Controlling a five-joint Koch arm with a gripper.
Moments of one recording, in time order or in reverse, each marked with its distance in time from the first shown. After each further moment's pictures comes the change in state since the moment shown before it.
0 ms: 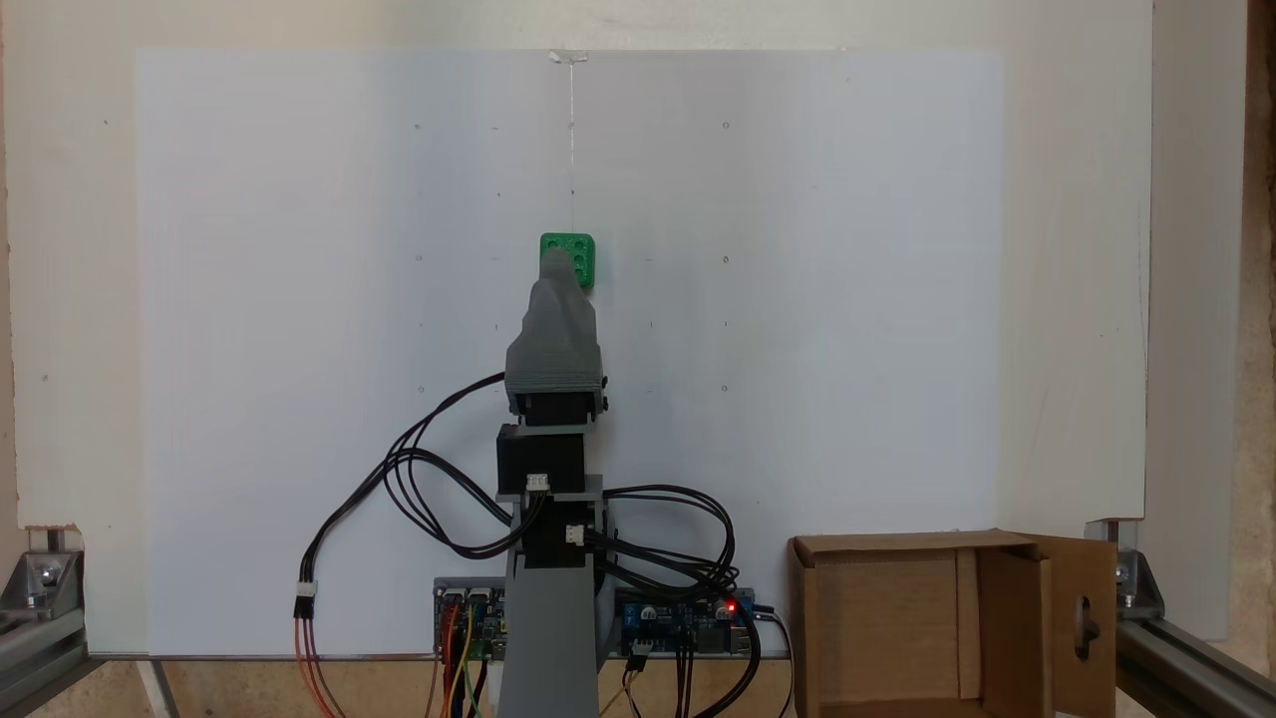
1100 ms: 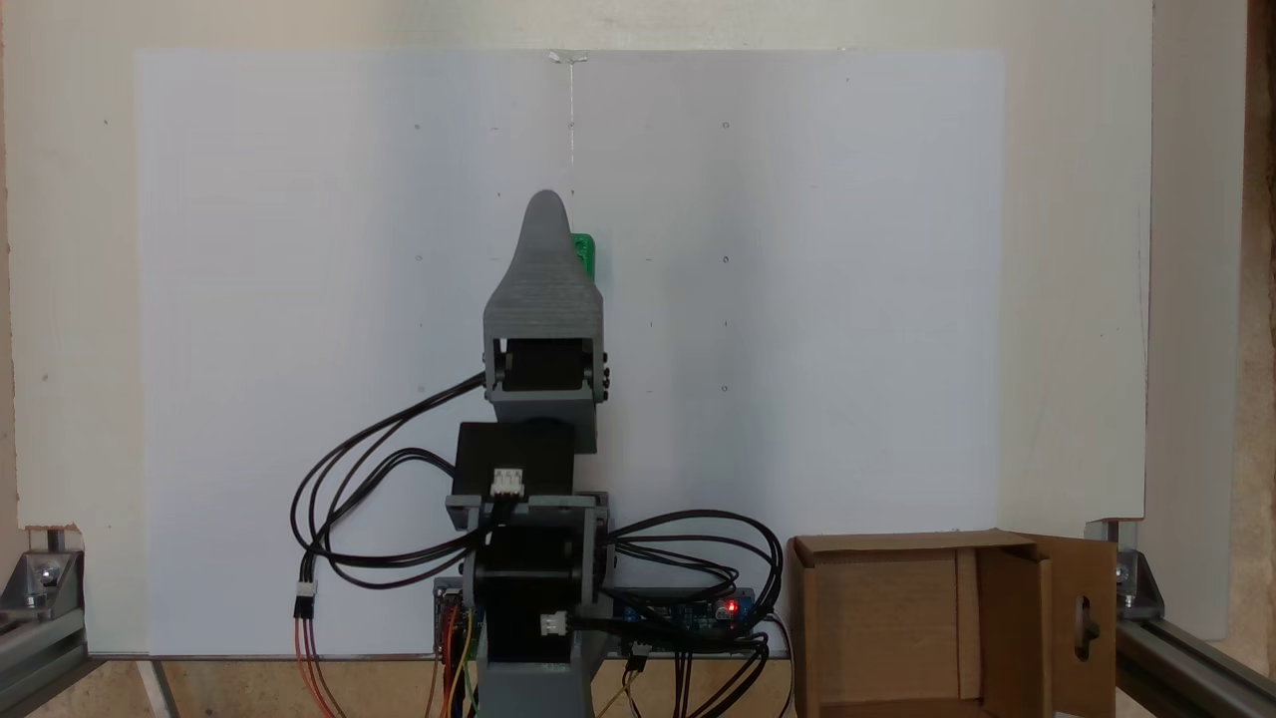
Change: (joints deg) arm 1.8 -3.3 -77.8 119.5 -0.4
